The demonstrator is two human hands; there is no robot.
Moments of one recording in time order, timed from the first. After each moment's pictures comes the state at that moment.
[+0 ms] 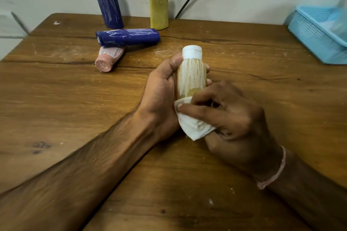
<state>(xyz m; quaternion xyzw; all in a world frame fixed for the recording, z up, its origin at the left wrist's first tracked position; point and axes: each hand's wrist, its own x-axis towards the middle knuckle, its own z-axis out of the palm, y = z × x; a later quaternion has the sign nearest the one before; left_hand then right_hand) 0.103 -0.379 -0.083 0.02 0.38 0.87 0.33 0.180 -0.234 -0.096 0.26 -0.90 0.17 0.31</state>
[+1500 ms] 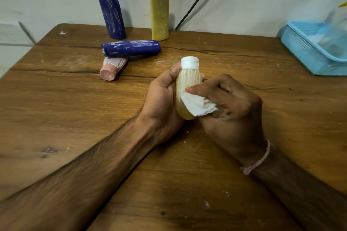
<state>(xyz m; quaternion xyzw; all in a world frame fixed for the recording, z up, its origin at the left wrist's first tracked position) 0.103 -0.378 -0.075 0.00 0.33 0.88 0.34 0.162 -0.240 -0.088 0.18 -0.88 0.23 0.37</state>
